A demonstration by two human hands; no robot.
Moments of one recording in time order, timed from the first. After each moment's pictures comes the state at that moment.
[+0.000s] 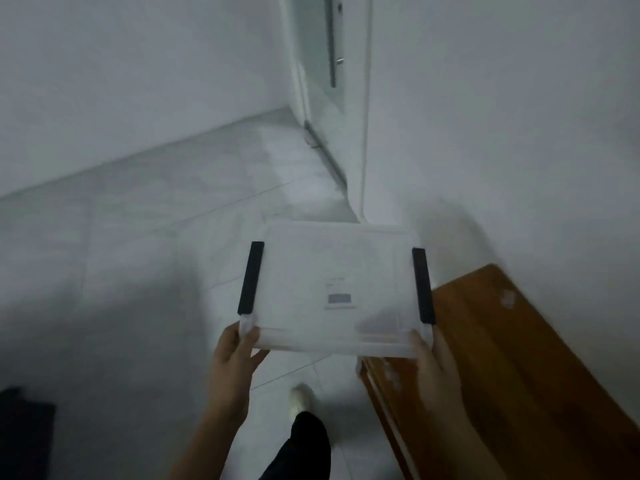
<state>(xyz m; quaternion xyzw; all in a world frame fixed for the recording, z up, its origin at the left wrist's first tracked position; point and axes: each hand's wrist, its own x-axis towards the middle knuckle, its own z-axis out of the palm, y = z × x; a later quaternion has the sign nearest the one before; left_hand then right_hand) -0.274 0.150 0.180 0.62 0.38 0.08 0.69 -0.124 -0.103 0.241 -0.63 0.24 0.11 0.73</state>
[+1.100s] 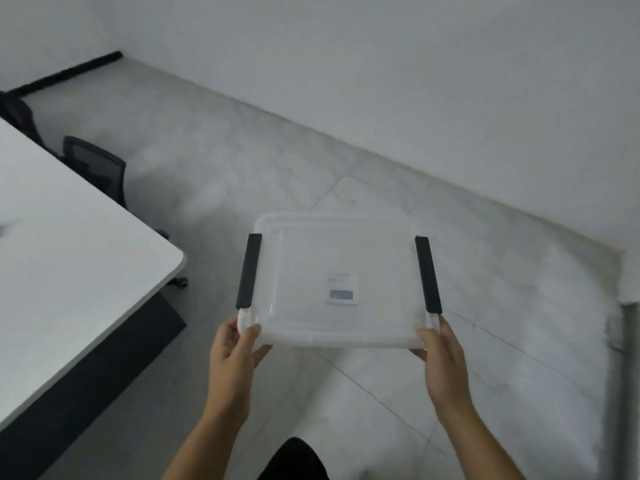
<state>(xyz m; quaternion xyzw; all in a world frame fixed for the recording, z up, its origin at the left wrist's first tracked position) -0.081 0.776 0.207 0.35 0.59 0.45 0.58 0.169 0.677 0.199 -0.71 -0.20 0.37 0.56</state>
